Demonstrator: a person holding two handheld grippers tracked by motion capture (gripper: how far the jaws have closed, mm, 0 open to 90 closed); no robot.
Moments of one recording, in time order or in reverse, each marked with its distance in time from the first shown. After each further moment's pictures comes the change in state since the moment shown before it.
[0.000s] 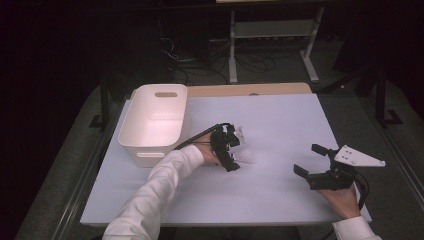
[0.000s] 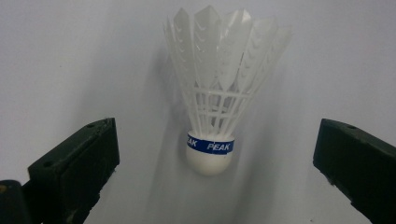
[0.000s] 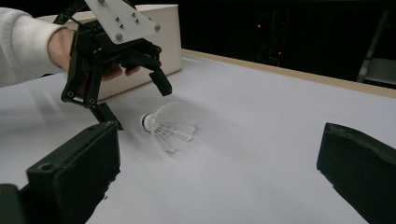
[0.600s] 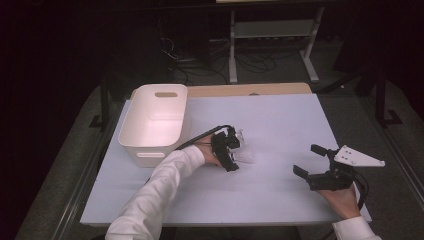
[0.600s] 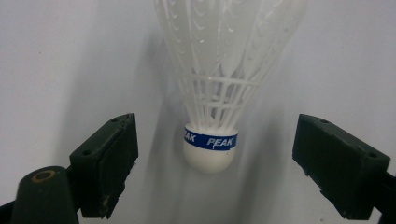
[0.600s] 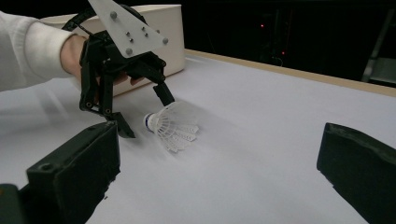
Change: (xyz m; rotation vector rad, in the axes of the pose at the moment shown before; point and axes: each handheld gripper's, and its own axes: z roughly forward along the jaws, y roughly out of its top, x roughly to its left) left arm 0.002 -0.003 0.011 0.046 -0.013 0.010; right arm 0.000 -0.001 0.000 0.001 0.014 0.005
